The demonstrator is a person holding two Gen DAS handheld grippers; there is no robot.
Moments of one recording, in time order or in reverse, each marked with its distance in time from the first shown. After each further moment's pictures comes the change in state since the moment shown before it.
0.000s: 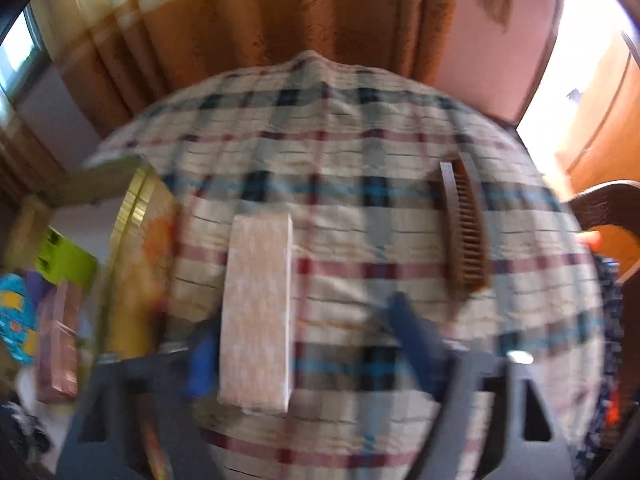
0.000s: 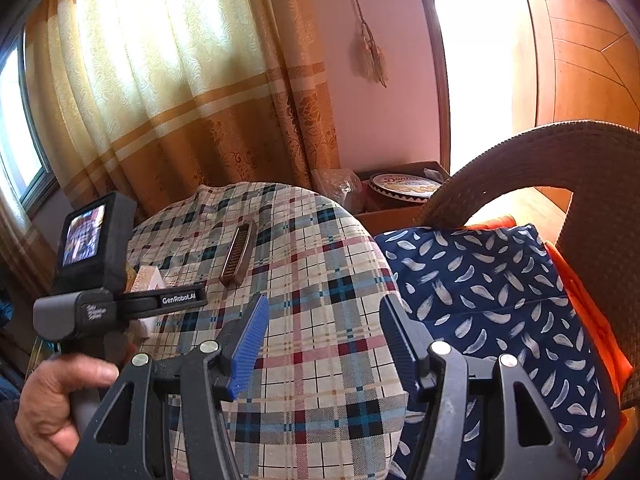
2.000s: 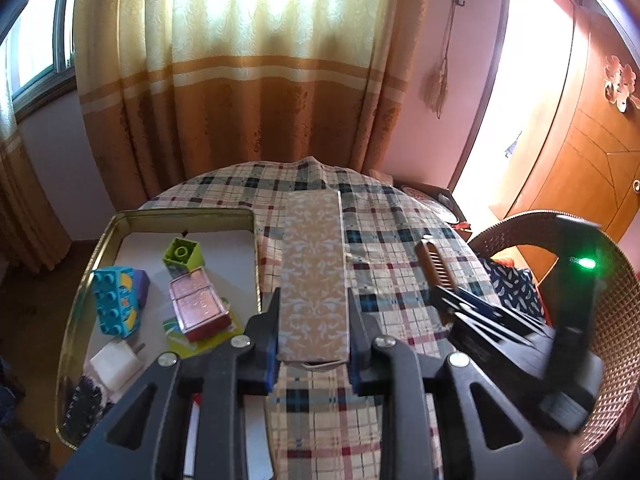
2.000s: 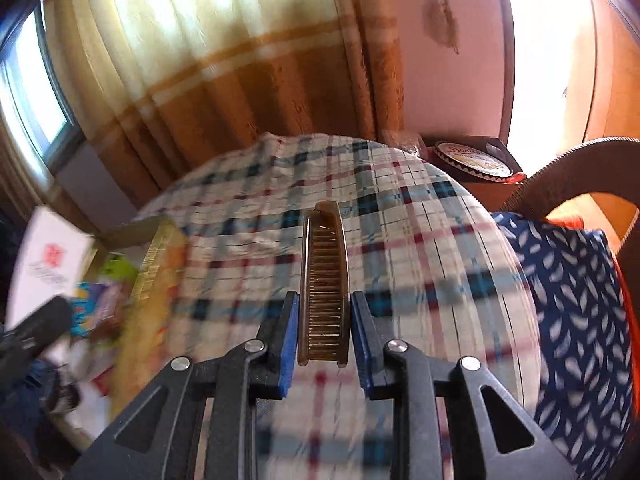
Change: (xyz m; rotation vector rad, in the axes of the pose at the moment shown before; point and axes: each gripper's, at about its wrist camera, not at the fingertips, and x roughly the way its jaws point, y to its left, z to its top) left arm -0.159 0.081 -0.062 0.042 -0.309 -0.157; right arm 0.024 0.088 0.003 -0.075 0.154 0.138
